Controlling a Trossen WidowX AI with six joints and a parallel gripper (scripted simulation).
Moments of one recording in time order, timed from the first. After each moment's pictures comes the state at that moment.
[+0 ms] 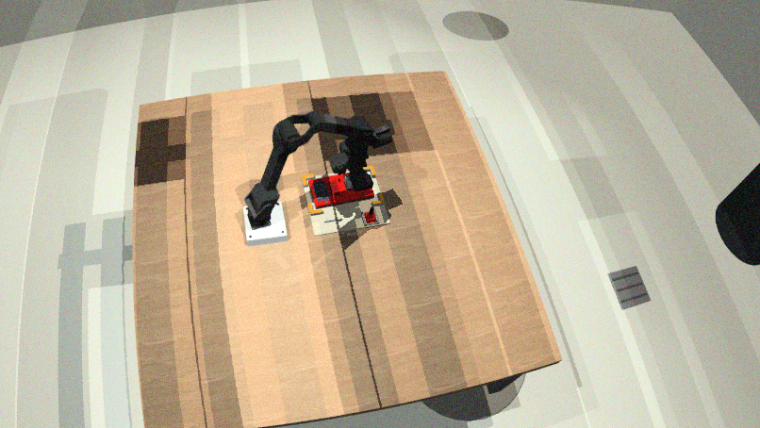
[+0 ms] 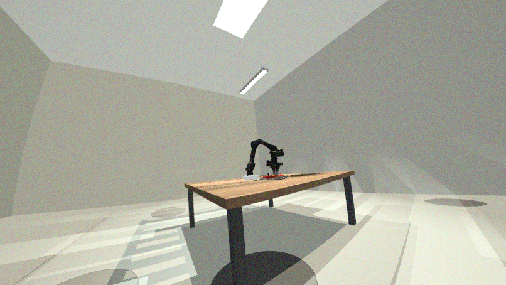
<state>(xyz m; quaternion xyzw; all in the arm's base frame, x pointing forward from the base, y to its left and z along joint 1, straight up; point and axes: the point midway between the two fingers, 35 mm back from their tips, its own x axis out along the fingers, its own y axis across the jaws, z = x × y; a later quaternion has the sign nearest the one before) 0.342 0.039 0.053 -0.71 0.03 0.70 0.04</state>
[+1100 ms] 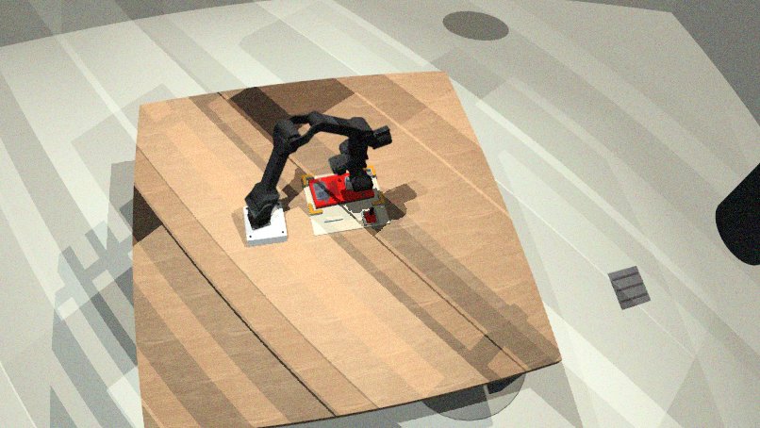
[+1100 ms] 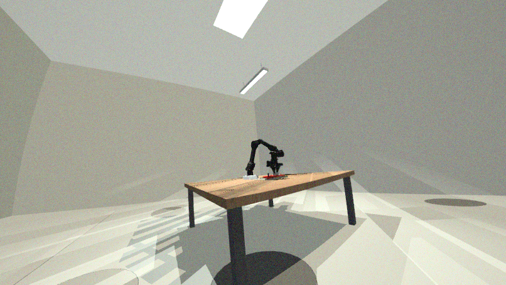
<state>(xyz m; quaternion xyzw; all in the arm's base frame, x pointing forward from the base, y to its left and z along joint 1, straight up) 0.342 0.039 0.048 -0.71 0.03 0.70 0.04</state>
